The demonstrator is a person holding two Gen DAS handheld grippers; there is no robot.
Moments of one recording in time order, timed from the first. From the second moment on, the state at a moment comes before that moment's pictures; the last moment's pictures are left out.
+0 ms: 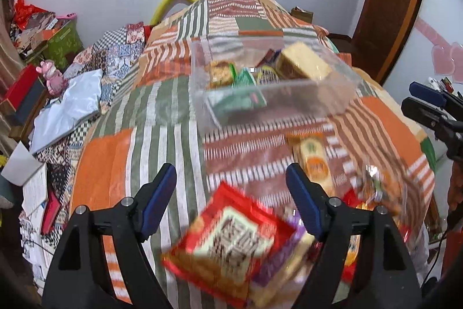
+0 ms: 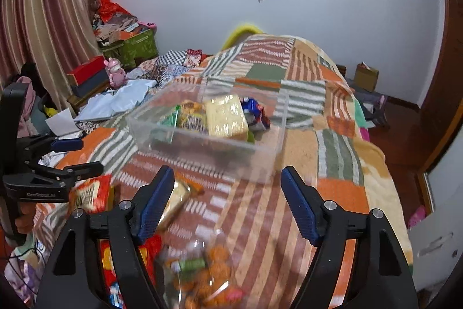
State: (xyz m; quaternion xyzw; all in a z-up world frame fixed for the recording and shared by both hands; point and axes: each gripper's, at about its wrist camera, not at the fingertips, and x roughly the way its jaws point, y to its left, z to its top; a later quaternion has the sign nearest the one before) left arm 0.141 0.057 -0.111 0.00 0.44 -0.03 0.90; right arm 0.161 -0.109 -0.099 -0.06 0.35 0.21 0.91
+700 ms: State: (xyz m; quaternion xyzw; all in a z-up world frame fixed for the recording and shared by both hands) left arm 0.090 0.072 -0.163 -0.01 0.49 -0.02 0.87; right arm 0.103 -0.115 -0.165 -0.08 0.42 0.23 0.88
